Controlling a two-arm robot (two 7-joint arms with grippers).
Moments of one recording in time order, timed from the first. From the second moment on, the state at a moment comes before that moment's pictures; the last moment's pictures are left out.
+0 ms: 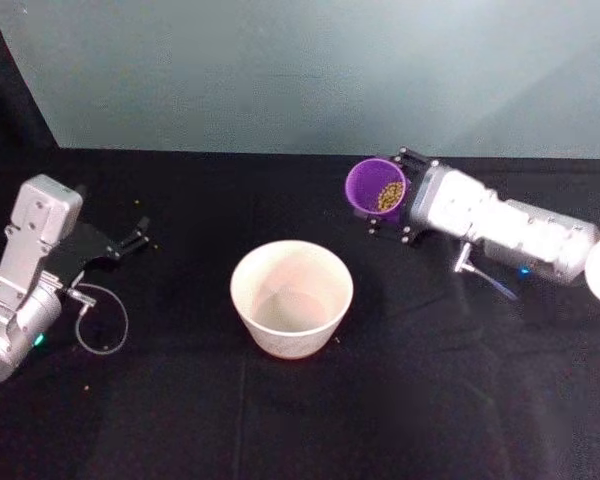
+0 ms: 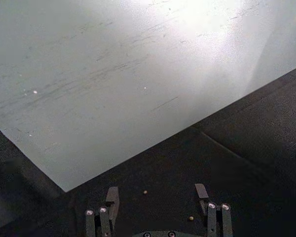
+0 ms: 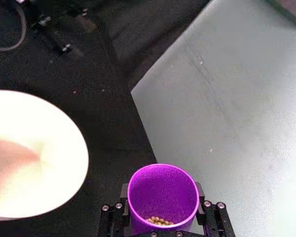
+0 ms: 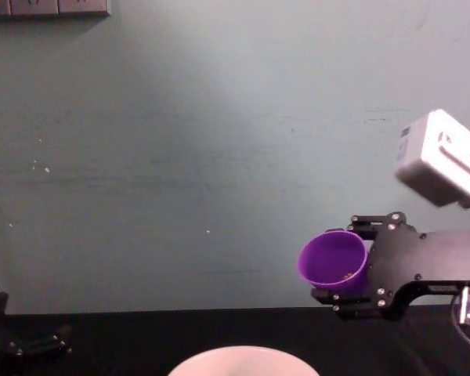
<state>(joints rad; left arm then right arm) -0.20 0.60 0.45 -1.41 -0.25 -0.12 0.03 0.53 0.56 -0.63 -1.40 -0.17 -0.19 0.42</state>
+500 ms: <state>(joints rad) -0.20 0.60 0.45 -1.41 -0.25 -0.12 0.03 0.52 0.59 -0.72 -1.50 -0.56 -0.18 0.26</state>
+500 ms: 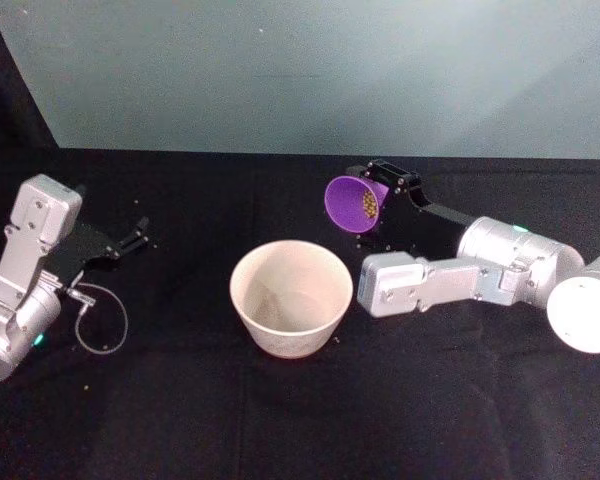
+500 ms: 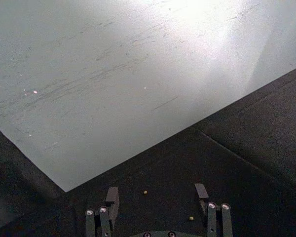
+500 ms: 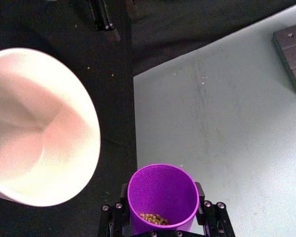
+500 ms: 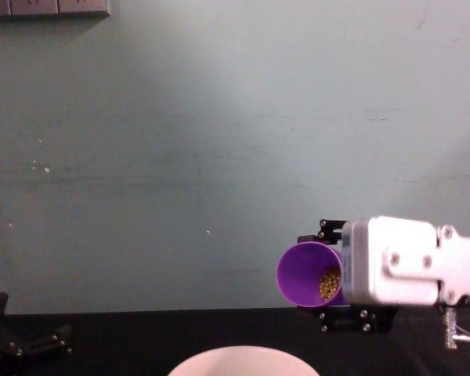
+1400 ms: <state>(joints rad) -0.20 0.60 0.45 -1.41 -0.25 -0.12 0.03 0.49 0.54 -0.71 -1.50 -0.69 -0.20 0.23</state>
